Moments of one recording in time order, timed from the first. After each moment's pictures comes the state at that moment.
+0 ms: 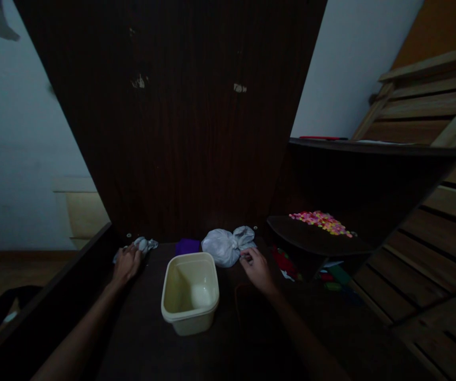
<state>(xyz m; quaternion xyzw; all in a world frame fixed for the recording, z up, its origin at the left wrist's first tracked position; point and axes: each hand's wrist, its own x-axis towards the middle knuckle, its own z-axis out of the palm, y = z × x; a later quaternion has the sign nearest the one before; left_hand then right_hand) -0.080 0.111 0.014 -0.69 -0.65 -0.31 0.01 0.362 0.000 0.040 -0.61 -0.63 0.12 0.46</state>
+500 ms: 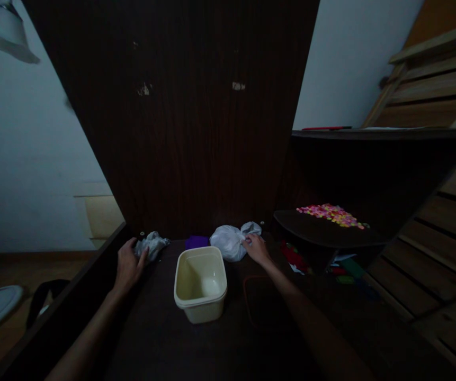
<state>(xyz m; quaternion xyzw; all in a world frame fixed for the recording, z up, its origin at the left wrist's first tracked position) -0.099 0.074 0.027 -0.70 -0.56 -0.43 0.10 0.355 0.054 0.045 -0.66 -0.59 0.15 0.43</state>
